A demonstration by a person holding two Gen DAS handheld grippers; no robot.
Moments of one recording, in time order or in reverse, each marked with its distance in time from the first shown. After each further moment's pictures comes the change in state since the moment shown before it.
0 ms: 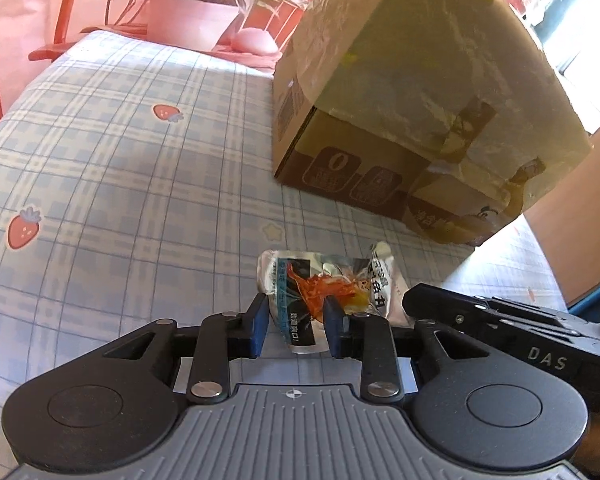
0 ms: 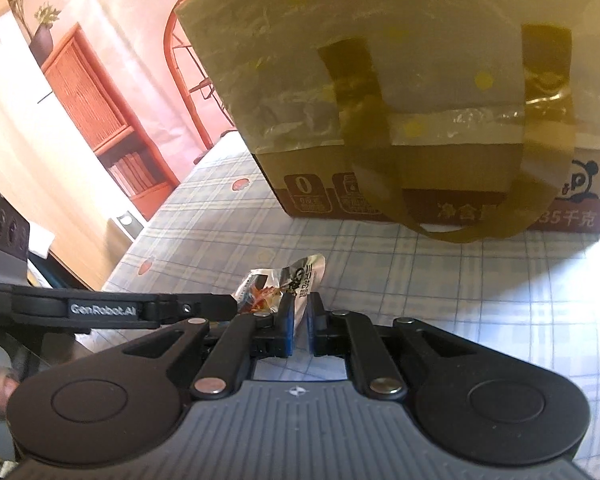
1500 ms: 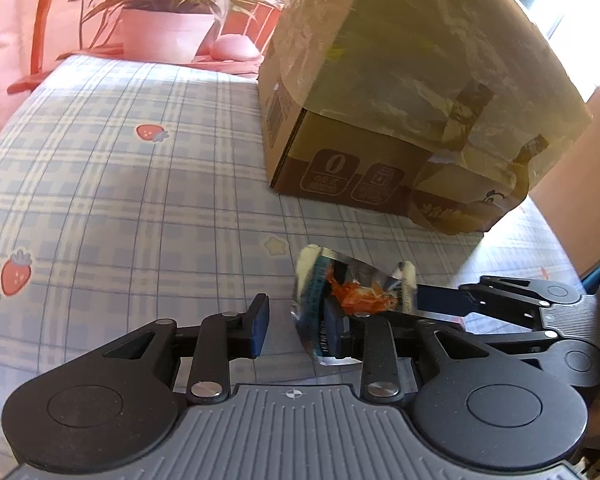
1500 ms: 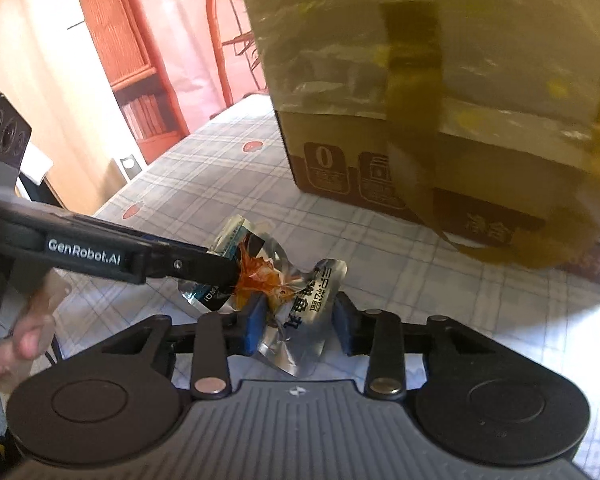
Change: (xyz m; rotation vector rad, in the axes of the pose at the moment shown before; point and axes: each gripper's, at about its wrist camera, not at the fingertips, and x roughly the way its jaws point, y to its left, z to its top) left arm 0.014 -0.002 0.007 0.119 -0.010 0.013; right arm 0.026 0.001 -0.007 -0.233 0.050 -0.019
